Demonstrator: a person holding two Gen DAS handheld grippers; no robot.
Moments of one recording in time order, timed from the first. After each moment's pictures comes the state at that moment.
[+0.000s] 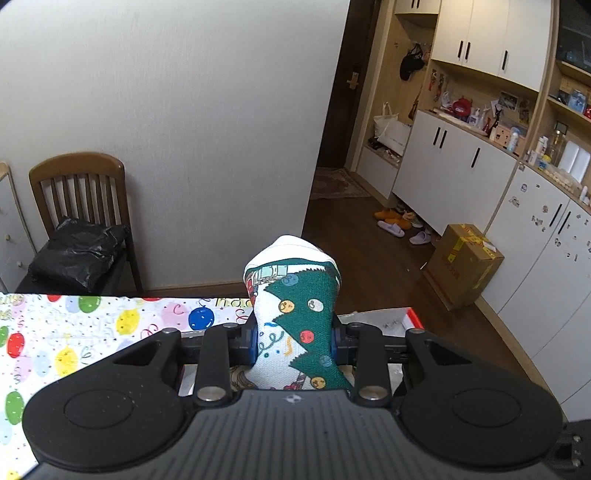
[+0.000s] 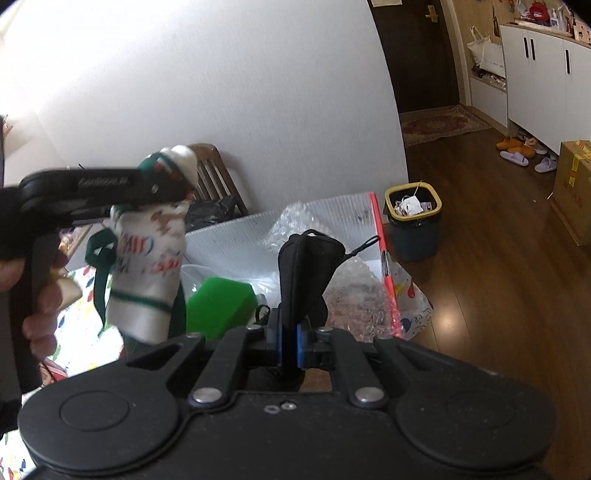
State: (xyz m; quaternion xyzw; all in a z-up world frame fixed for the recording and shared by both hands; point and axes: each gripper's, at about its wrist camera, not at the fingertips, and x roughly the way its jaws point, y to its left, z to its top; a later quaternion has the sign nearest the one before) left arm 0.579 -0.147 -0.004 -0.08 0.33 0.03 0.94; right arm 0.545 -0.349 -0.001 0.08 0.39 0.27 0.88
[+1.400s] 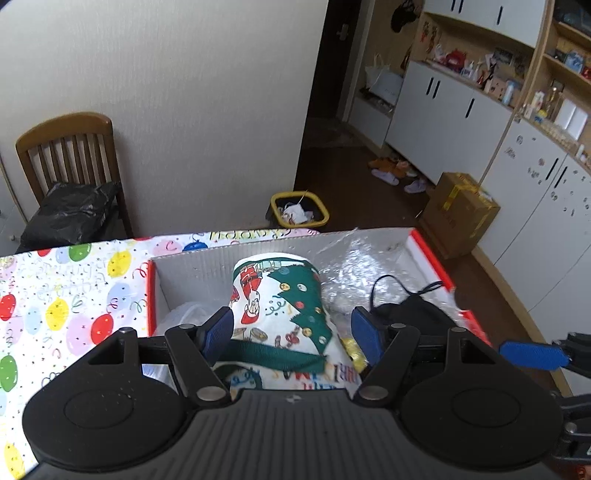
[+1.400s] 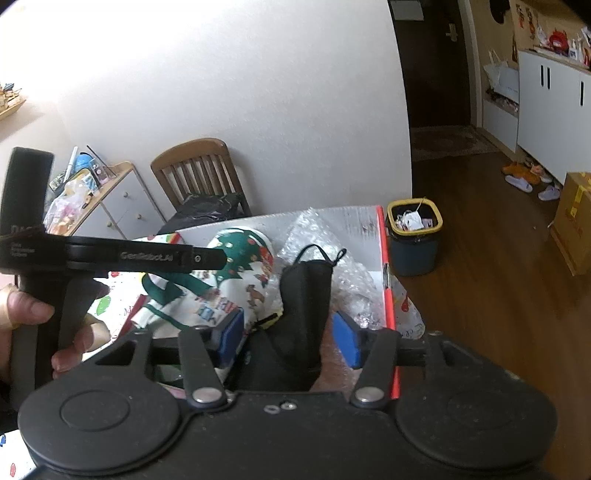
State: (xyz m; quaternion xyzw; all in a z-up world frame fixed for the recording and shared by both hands) left arm 0.554 -0.153 -0.031 -0.07 0.39 0.01 0.92; right arm 0.536 -0.338 0.012 0.04 0.37 0.28 0.89
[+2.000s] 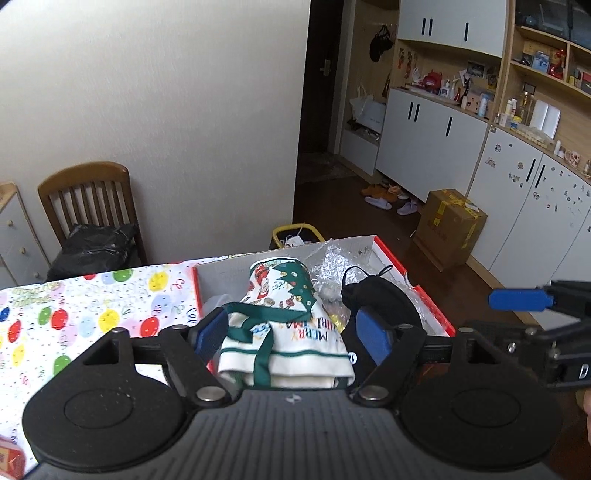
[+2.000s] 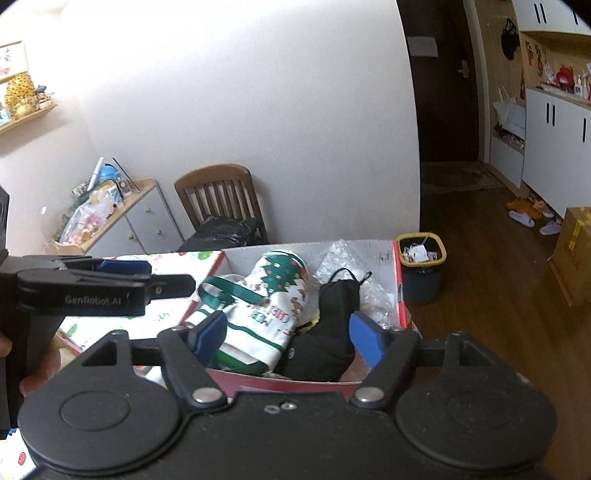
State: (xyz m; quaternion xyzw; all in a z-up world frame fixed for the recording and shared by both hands) left arm 0.444 -0.167 0.027 -0.03 0.33 0.01 0.94; right arm 0.474 -0.343 0.061 0.02 0.32 0.30 0.90
